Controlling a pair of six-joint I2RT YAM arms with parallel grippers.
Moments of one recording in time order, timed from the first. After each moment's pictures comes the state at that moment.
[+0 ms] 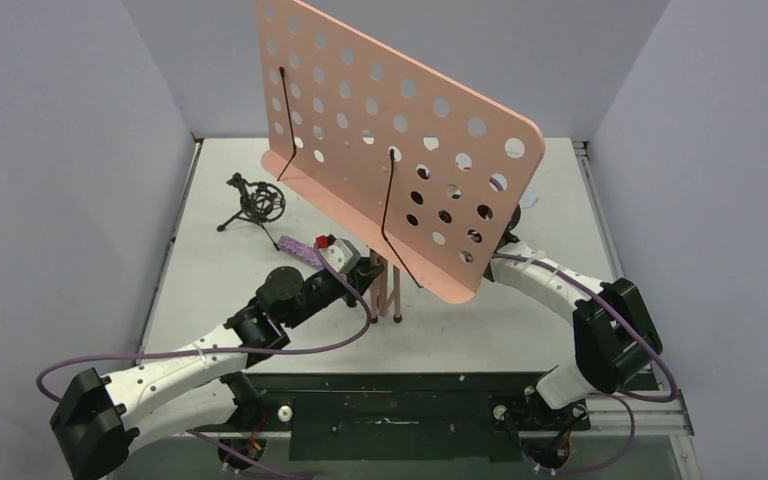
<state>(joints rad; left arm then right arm) -0.89 0.93 0.52 0.40 0.02 -0.04 0.58 1.51 0.98 1.23 -1.01 0.66</state>
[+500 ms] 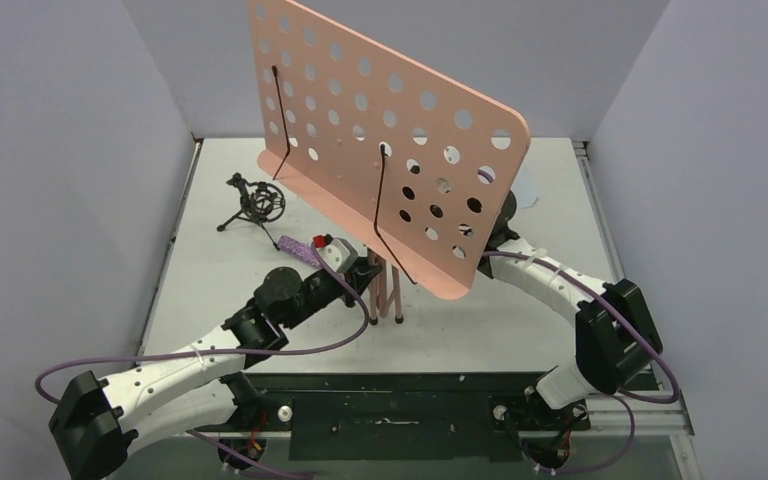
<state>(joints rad) -0.89 0.91 0.52 0.39 0.02 -0.06 0.58 1.51 1.03 1.10 -1.02 0.61</state>
